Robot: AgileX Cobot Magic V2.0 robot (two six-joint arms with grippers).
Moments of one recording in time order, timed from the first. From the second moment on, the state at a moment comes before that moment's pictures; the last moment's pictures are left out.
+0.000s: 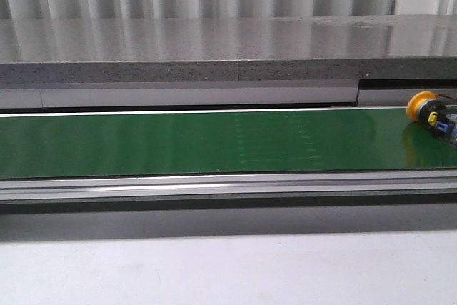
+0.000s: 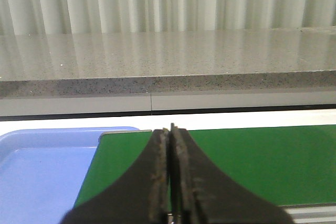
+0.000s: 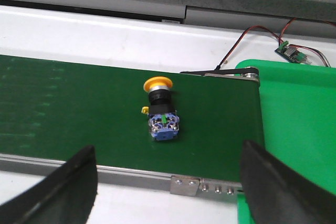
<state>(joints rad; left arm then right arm) -0.06 0.00 0.00 0.22 0.08 -0.19 -0.12 0.68 -0.68 0.25 0.61 -0.29</state>
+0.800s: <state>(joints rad) -0.06 0.00 0.00 0.22 0.08 -0.19 -0.12 0.41 -0.54 0.25 0.61 -0.29</state>
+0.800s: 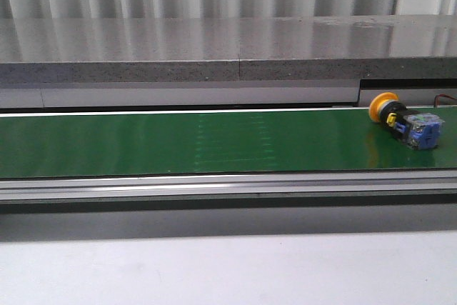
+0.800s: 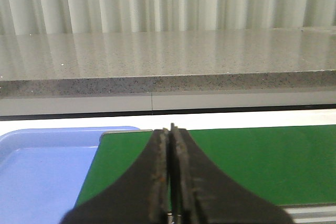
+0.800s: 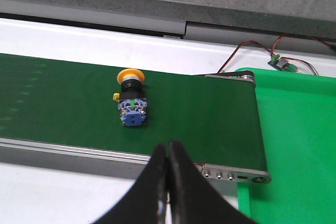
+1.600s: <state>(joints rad) -0.06 0.00 -0.04 0.05 0.11 -0.19 -0.12 0.41 -0.54 0.25 0.61 -0.29</state>
